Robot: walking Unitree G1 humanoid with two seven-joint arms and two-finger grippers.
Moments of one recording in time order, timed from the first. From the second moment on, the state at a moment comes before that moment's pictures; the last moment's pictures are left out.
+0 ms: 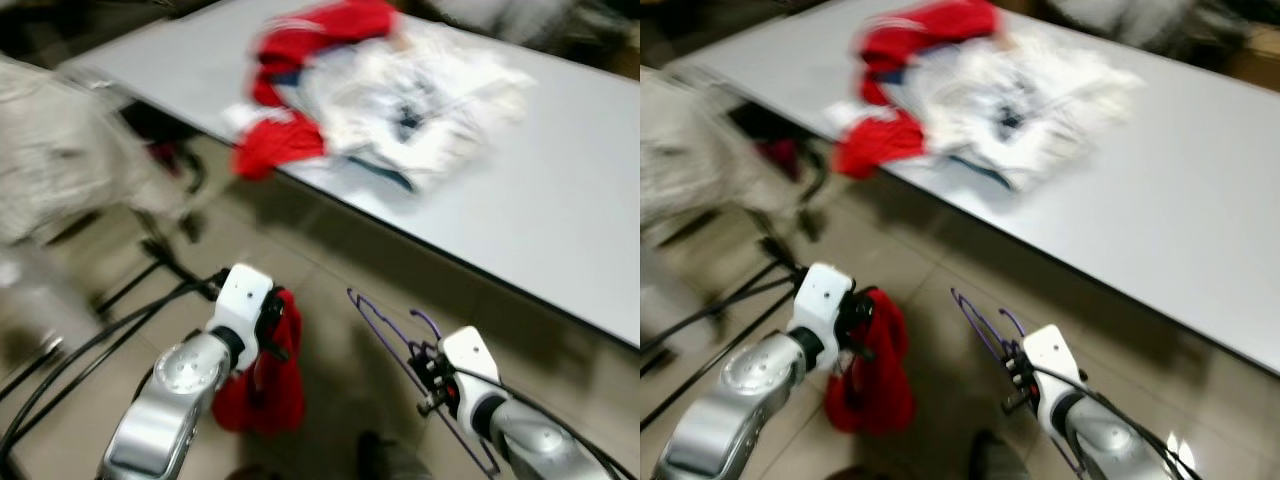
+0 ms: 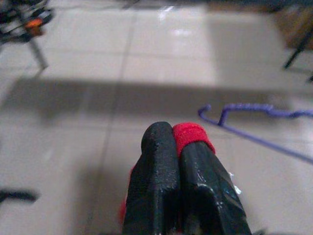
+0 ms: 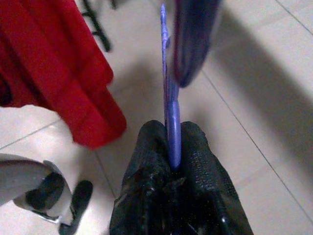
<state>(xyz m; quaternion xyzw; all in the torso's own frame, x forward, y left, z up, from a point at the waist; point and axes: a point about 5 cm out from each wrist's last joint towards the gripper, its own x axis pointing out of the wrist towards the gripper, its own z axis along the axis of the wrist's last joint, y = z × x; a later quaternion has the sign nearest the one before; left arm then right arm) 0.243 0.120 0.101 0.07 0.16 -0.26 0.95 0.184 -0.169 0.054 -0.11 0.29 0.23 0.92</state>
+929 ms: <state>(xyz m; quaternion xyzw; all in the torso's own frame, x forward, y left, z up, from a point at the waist) 0.249 0.116 0.107 0.07 0.14 -0.27 0.95 0.191 -0.176 0.061 -0.10 0.27 0.20 0.93</state>
